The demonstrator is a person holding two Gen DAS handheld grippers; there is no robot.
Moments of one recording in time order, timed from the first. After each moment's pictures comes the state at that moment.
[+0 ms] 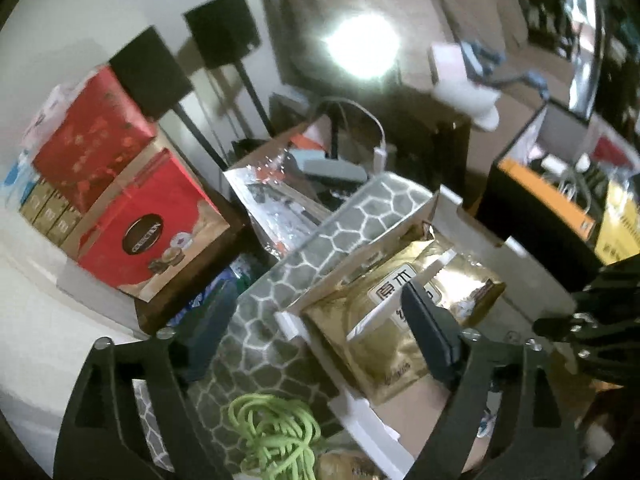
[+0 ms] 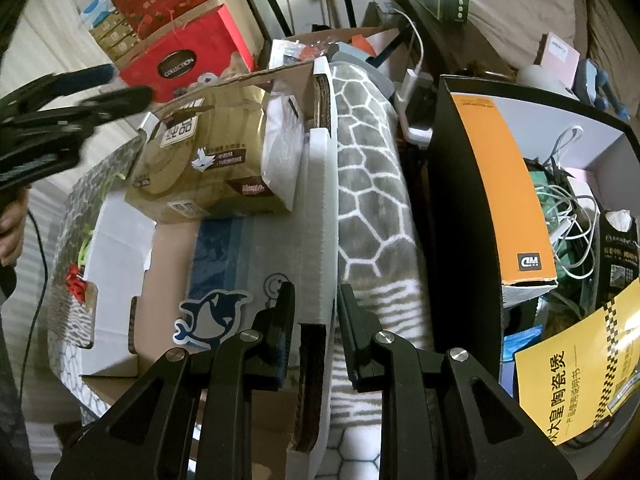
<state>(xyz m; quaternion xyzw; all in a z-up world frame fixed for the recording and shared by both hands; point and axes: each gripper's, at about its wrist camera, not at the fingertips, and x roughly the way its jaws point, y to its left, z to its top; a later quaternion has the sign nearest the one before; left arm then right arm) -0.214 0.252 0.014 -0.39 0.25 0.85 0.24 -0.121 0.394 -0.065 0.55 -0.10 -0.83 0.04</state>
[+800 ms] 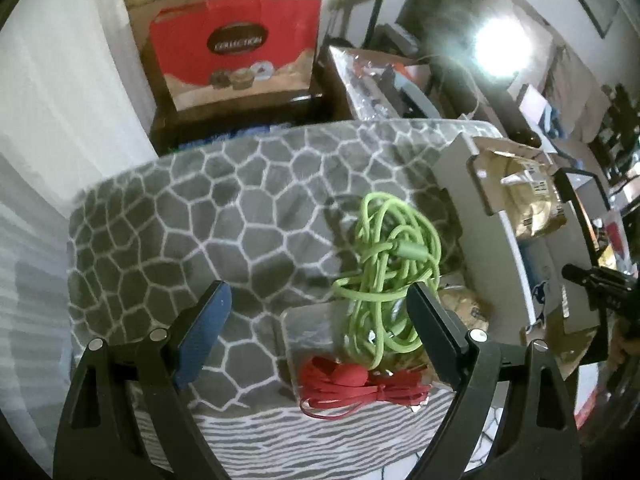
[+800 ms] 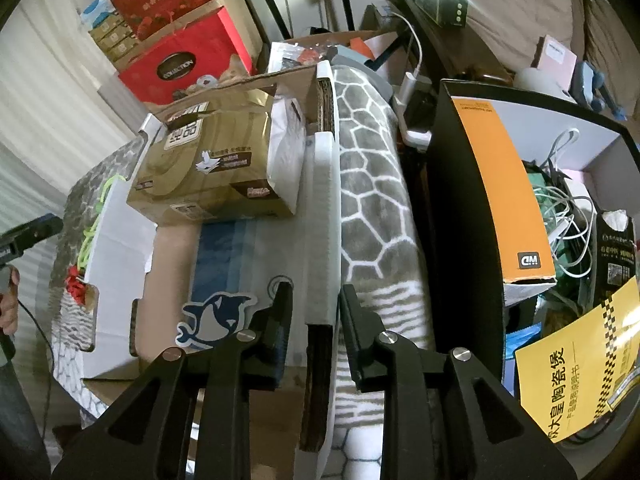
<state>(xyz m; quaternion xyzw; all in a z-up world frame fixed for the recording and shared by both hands) -0.200 0.044 -0.046 -0.55 0.01 0.82 0.14 -0.125 0.389 -0.064 0.55 -0.09 -0.83 0.04</state>
